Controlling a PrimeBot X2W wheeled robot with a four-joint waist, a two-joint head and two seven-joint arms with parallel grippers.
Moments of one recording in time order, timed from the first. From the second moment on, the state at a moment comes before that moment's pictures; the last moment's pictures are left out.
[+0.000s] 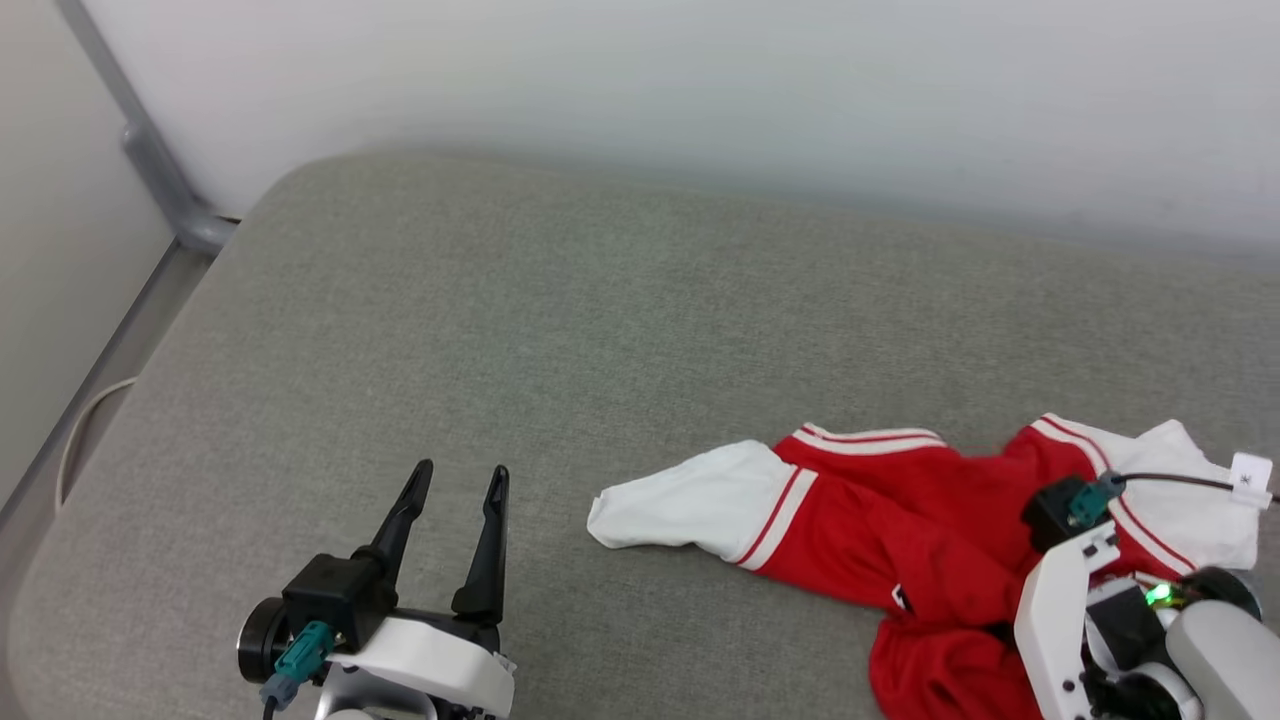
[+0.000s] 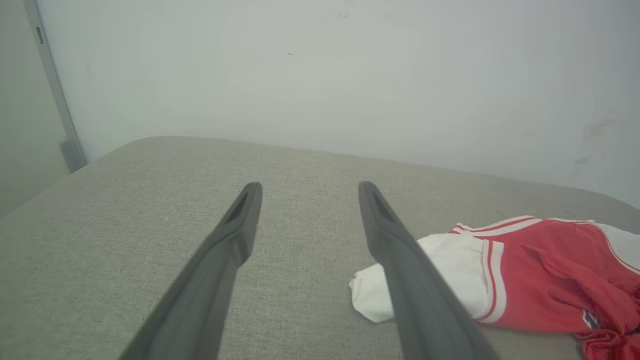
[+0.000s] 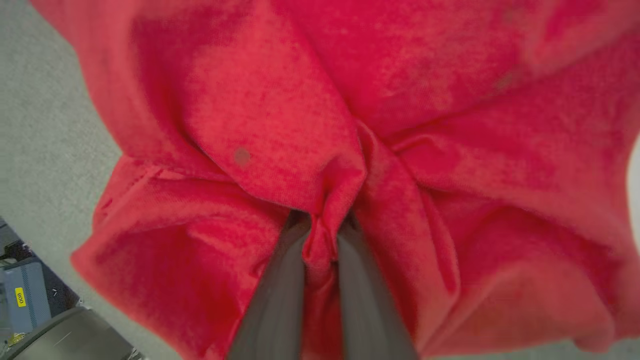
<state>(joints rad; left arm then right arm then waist) -0.05 0.06 -0.12 0.14 -0.21 -0.11 -0.26 -0.36 -0.53 0.60 0.47 0.64 0.13 0.62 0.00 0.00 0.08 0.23</state>
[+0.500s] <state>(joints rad) -0.03 0.06 -0.11 0.16 -0.21 -0.12 -0.26 -0.19 -0.49 0.52 0.31 0.69 0.13 0.61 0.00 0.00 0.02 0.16</state>
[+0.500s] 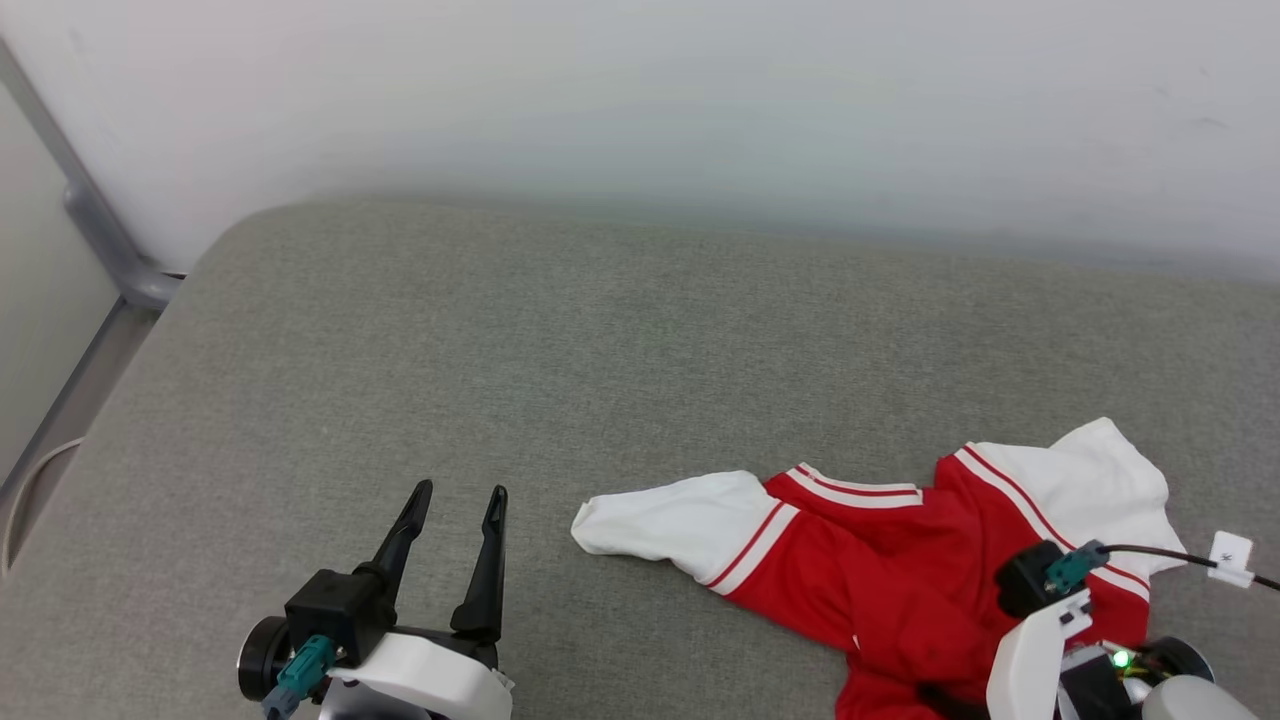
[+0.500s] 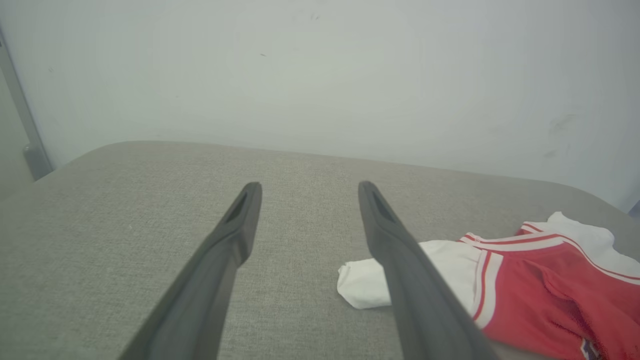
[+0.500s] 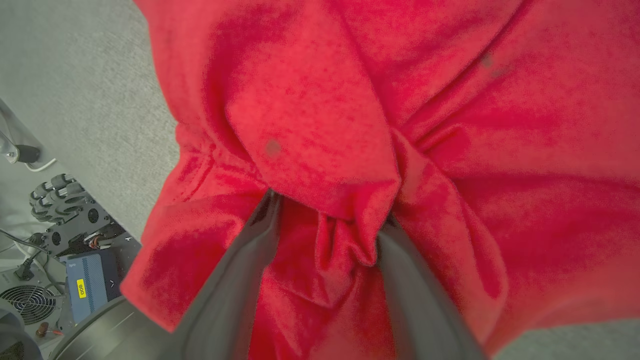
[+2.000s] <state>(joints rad) -0.21 0.24 -0.26 0.11 -0.26 -0.13 0.25 -0.04 -0.18 -0.04 -0.12 0.40 0.13 -0.04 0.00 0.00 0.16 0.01</state>
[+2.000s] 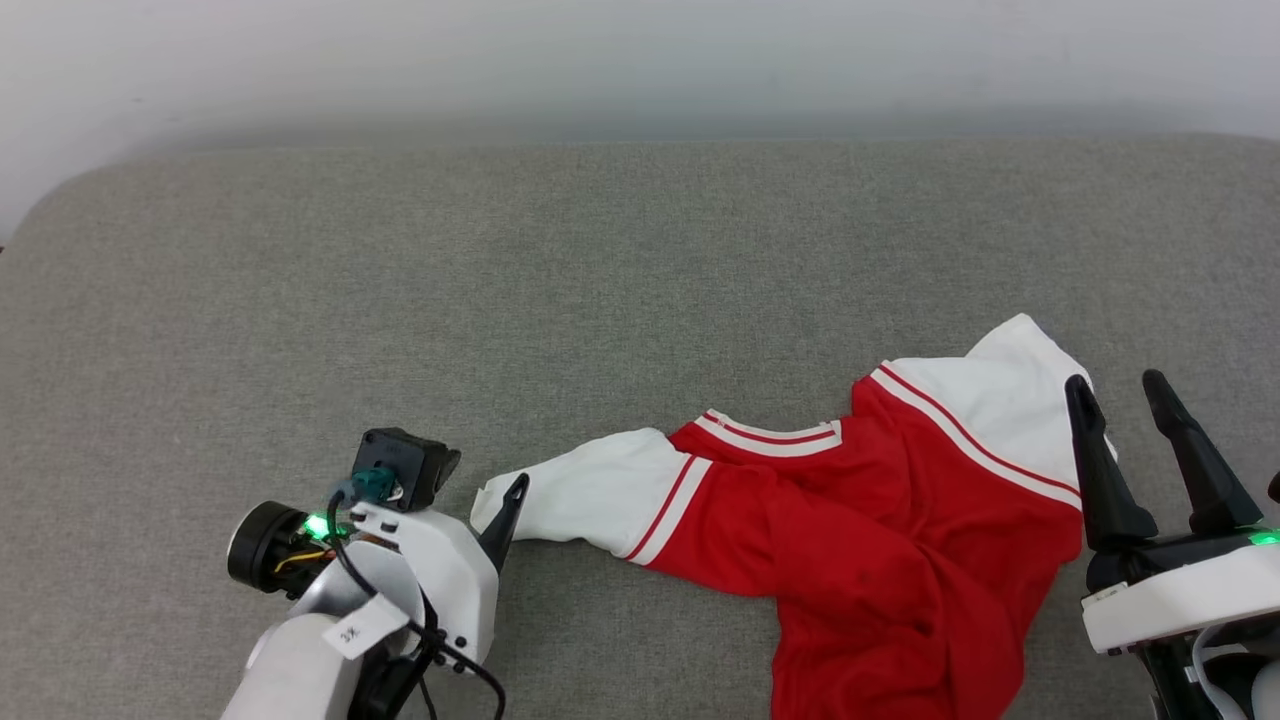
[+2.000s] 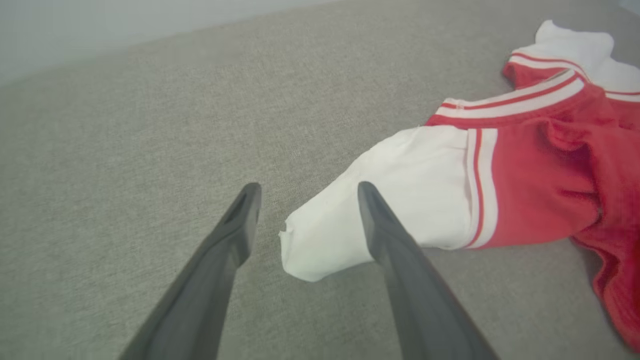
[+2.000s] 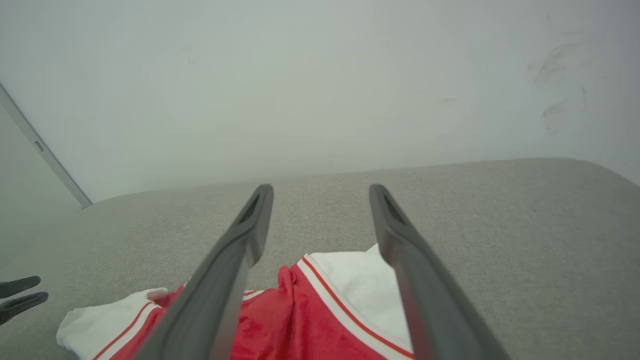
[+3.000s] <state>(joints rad) -0.27 0.28 -0.30 0.22 -0.28 -0.08 0.48 -0.07 -0.17 -0.03 -0.08 0.40 0.13 -0.04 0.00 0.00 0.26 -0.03</state>
